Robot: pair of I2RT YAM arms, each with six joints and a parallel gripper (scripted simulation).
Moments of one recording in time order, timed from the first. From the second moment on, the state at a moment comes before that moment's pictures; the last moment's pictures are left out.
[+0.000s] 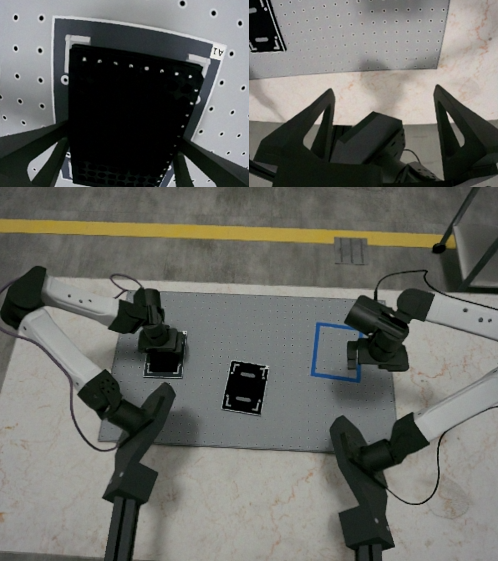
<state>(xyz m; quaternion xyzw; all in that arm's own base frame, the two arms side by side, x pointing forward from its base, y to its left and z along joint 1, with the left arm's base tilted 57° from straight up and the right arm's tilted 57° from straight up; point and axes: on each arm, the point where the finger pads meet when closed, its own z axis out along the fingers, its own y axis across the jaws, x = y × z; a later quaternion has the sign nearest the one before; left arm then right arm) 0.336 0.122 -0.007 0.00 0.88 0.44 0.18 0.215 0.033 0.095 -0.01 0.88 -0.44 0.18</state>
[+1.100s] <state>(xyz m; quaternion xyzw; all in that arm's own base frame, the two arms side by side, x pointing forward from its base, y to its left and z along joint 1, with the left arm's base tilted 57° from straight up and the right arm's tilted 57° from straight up) 0.333 0.110 0.004 0.00 0.88 0.44 0.19 0.215 0.033 0.095 -0.01 0.88 -0.44 0.18</state>
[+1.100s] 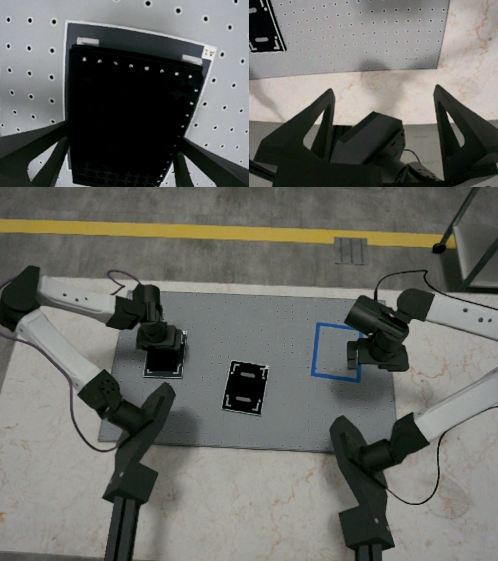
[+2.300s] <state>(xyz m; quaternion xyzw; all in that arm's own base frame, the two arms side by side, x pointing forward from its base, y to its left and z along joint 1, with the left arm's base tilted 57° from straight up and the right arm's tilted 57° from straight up) 0.318 0.068 0.034 0.00 0.88 0.44 0.19 0.215 0.033 0.095 -0.01 0.88 -0.44 0.18</state>
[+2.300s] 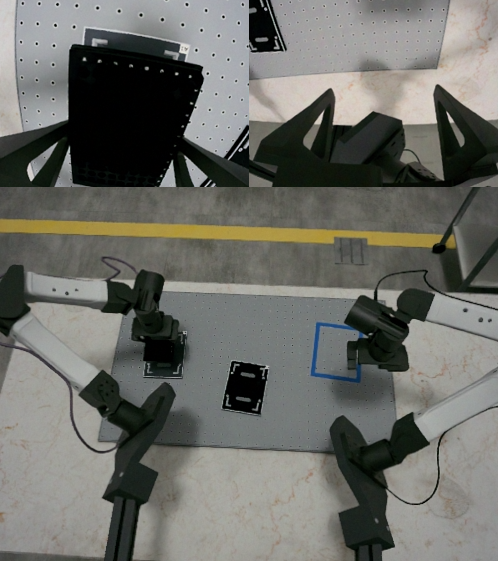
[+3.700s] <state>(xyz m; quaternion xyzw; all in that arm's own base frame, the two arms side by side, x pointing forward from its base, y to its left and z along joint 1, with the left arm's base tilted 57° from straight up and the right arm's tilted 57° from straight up) 0.303 0.043 0.006 0.07 0.88 0.45 0.14 0.215 0.033 0.095 -0.01 0.88 -0.44 0.18</state>
